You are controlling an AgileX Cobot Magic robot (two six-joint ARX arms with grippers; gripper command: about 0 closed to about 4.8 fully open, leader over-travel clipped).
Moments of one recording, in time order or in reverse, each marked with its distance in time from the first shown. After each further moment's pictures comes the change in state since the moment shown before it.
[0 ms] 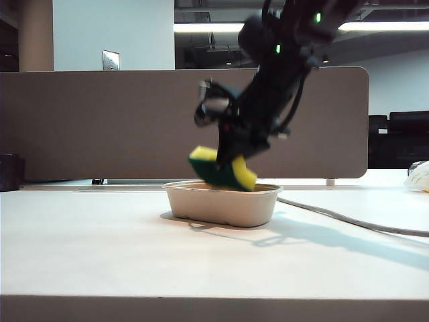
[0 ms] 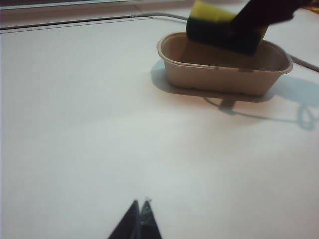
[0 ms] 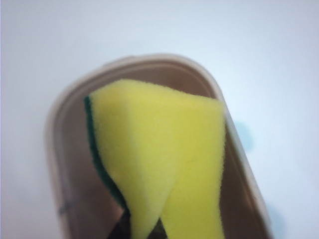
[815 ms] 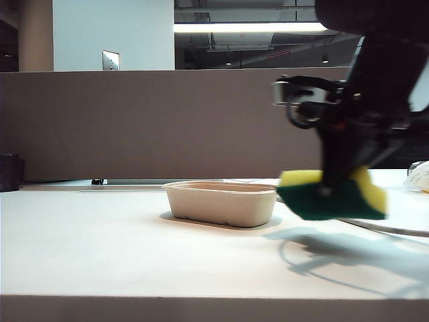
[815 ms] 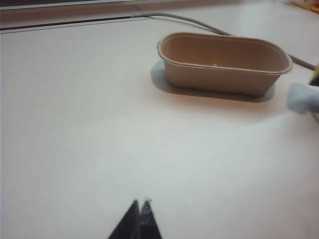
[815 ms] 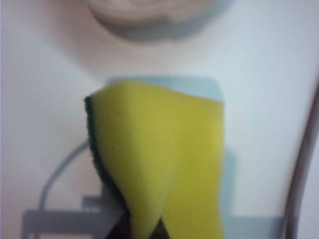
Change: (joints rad) left arm 0.000 0.000 0.000 0.000 0.000 0.000; right arm 0.000 -0.481 -0.521 -0.189 0.166 -0.016
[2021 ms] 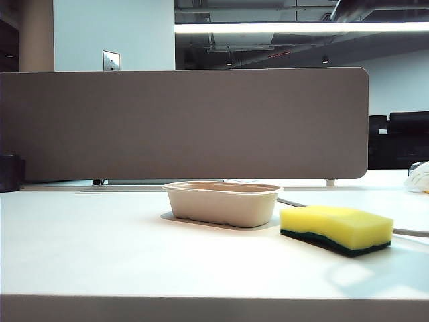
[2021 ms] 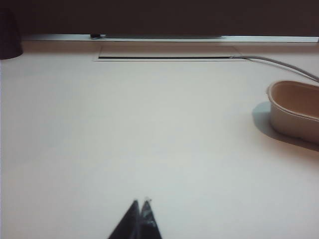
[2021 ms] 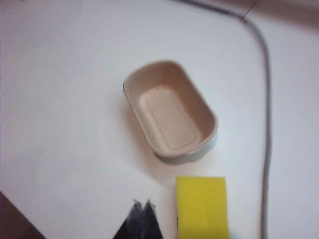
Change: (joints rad) left arm 0.337 -0.110 0.000 0.003 0.016 0.000; right arm 0.000 -0.564 0.002 -0.010 -0.072 0.175
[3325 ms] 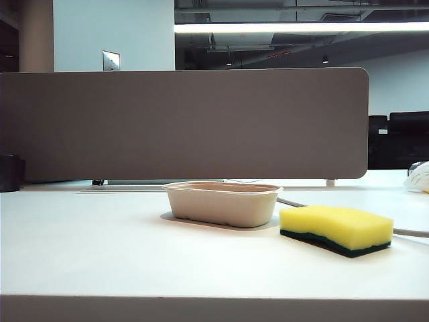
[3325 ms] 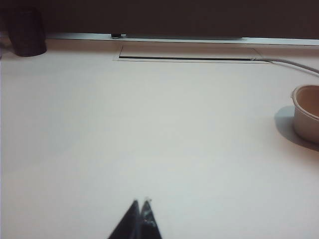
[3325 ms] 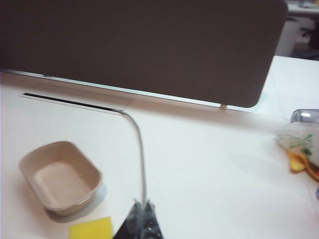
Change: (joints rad) left arm 0.068 0.000 0.000 -0.001 0.004 0.000; right arm -0.003 -0.552 -0.188 0.023 0.411 -0.096
